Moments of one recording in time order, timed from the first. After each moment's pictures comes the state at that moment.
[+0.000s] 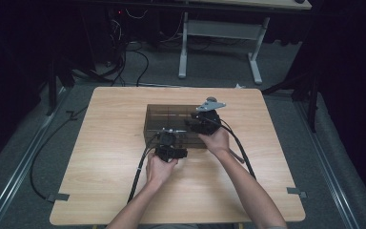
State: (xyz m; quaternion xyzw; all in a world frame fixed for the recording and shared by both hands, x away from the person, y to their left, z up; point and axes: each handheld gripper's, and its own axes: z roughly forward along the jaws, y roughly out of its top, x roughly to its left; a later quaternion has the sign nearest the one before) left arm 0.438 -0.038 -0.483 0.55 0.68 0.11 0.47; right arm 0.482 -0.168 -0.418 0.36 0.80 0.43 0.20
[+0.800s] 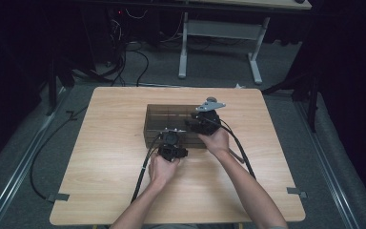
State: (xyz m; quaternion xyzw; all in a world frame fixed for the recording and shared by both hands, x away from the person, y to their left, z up) left arm 0.443 -0.049 -0.486 0.55 0.70 0.14 0.44; right arm 0.481 -0.166 -0.417 0.37 0.80 0.42 0.20
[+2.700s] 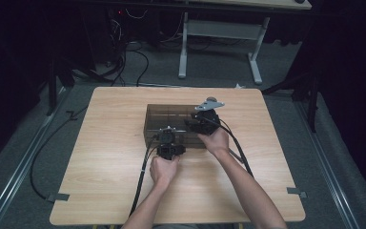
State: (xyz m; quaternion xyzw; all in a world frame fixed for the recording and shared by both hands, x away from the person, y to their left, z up) left arm 0.451 -0.043 -0.484 0.47 0.76 0.11 0.44; right arm 0.481 -0.163 -0.415 0.38 0.81 0.41 0.20
